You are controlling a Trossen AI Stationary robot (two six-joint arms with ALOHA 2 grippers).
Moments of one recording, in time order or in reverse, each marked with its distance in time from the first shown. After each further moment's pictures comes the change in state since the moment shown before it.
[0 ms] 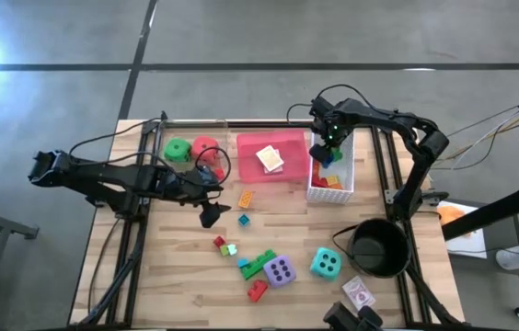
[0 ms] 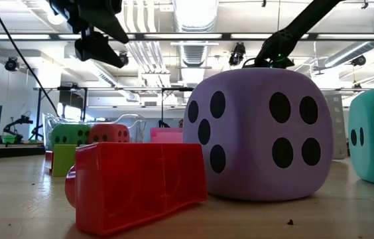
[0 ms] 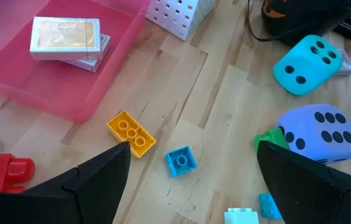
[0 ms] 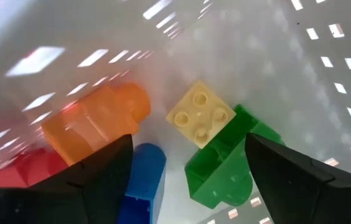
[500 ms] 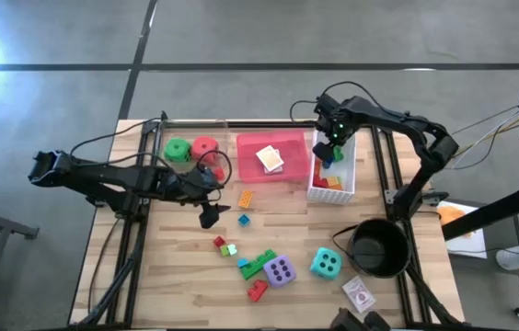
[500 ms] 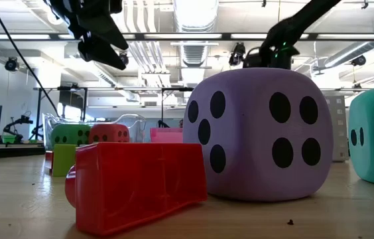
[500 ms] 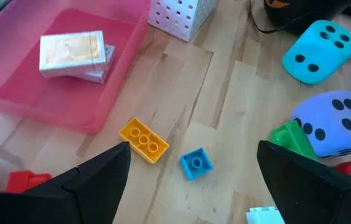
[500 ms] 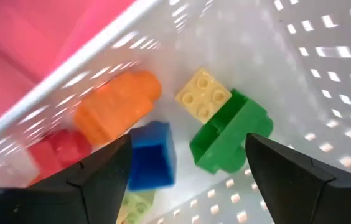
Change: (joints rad) left arm 0.003 0.000 -0.027 0.032 -0.028 0.120; right arm 0.010 -0.100 0.001 -0.070 0.003 0.030
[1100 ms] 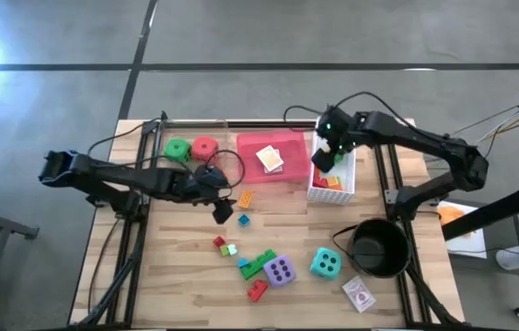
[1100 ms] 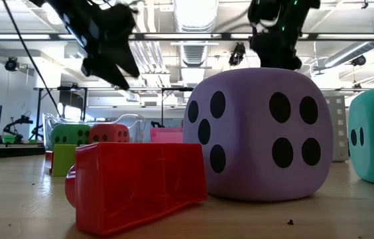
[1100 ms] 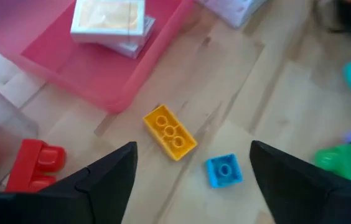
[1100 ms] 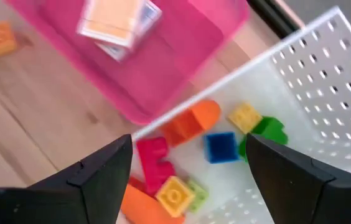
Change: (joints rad) left arm 0.033 0.157 0.026 -0.001 -0.085 -0.168; right arm 0.310 -0.315 -0.009 0.017 0.151 0.214
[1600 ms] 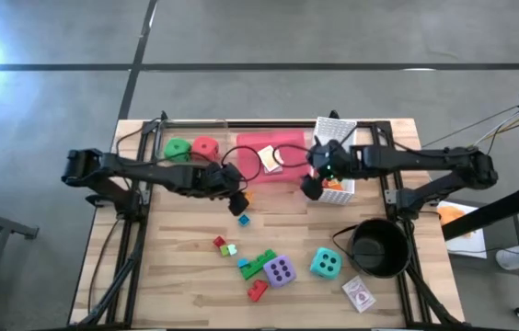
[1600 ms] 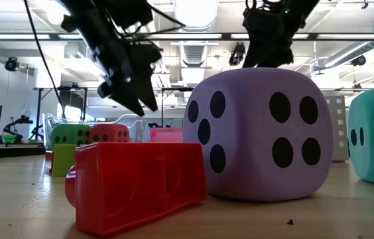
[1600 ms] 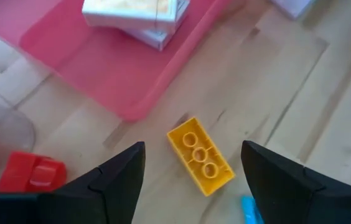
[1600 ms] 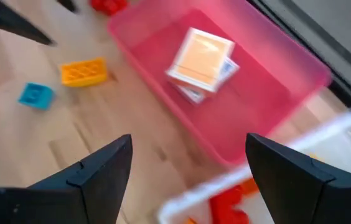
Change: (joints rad) left arm 0.115 0.228 0.038 0.099 0.020 0.002; right arm 0.341 -0.071 -0.176 0.345 0.188 0.129
